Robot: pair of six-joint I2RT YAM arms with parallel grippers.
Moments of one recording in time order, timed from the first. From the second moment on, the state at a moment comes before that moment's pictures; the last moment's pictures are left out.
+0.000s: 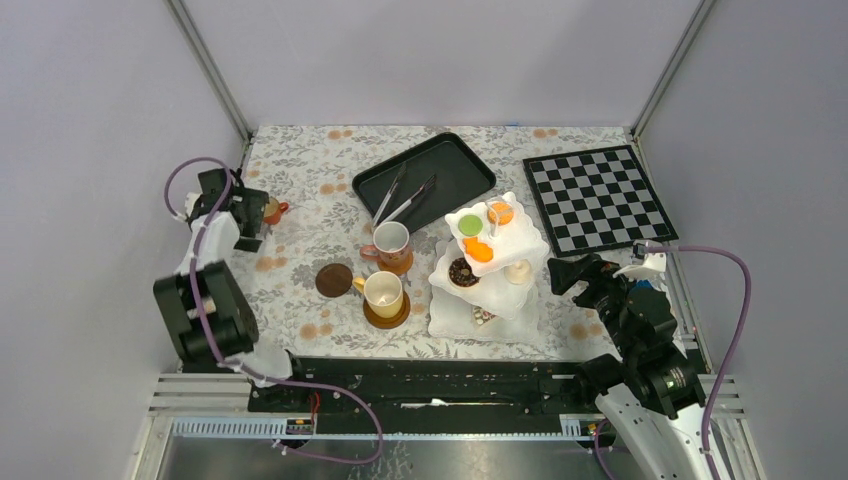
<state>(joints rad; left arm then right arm) 0.31 1.46 1.06 -0.45 -0.10 -1.04 0.37 0.21 0.59 -0.59 0.16 0.58</state>
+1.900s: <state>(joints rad) 0.11 1.57 1.11 -0.48 -0.18 -0.56 0.37 0.18 0.58 -0.59 0.16 0.58</state>
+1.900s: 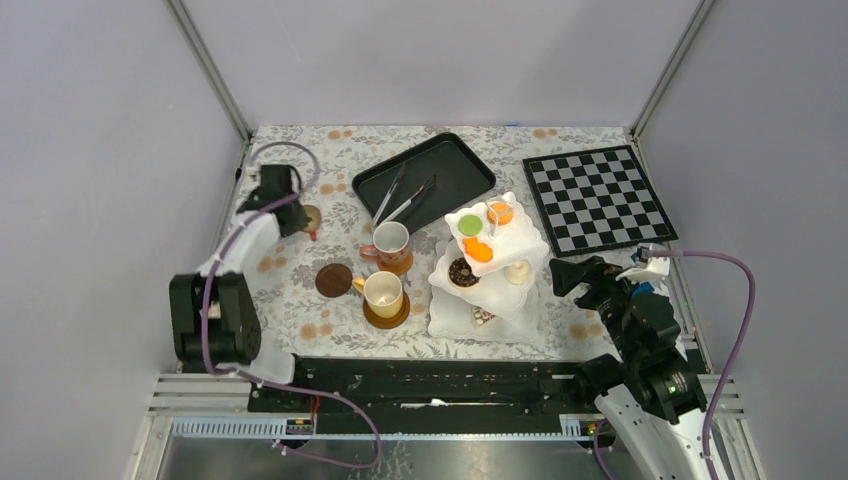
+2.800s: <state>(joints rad) -0.09 1.37 0.95 -0.60 0.19 0.56 0.37 0.19 0.58 -0.59 0.11 0.58</state>
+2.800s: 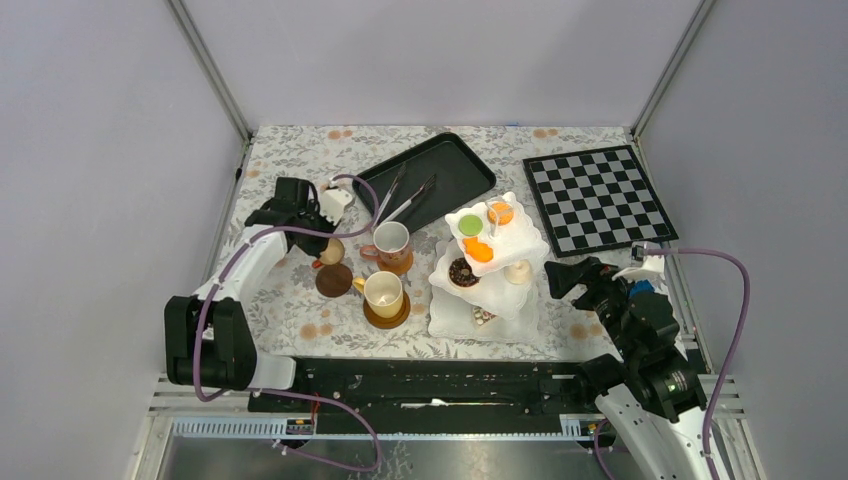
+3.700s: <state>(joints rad) -0.05 1.50 0.95 -0.69 0.24 0.42 0.40 0.18 0.58 -0.59 0.10 0.58</state>
